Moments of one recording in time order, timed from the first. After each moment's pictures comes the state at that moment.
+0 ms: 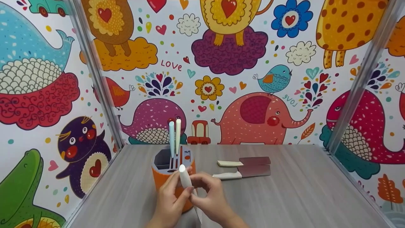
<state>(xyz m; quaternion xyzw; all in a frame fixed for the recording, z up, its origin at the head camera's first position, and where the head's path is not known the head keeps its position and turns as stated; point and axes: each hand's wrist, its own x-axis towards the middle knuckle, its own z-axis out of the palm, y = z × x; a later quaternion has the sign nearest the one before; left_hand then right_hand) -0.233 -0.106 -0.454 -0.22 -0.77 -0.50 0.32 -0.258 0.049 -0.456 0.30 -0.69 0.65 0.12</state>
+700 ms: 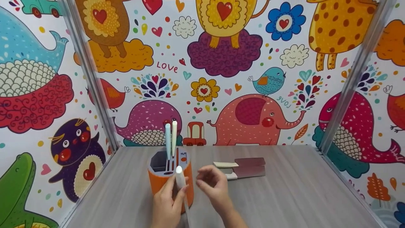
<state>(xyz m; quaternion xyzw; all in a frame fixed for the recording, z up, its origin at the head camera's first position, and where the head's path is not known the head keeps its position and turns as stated) -0.214 -0.100 -0.437 -0.11 -0.83 -0.50 0.23 -0.285 0.063 -0.471 0.23 -0.63 0.73 0.13</state>
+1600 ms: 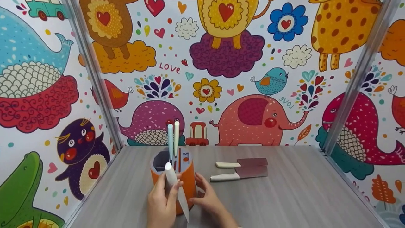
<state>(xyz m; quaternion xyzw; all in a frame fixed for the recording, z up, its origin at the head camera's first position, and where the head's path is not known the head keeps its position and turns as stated) -0.207 -0.099 -0.428 -0.09 -0.79 -0.53 0.31 -0.347 0.058 -0.580 0.21 -0.70 0.68 -0.06</state>
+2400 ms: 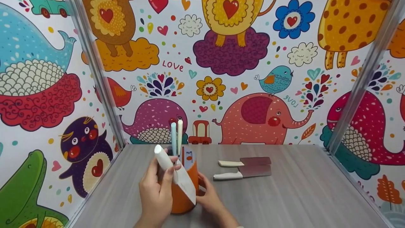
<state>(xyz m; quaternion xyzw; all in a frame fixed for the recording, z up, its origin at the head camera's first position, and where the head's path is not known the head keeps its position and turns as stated) -0.202 -0.112 -0.376 -0.13 -0.75 -0.52 0.39 -0.346 0.042 -0.580 0.19 -0.70 0.68 -0.05</state>
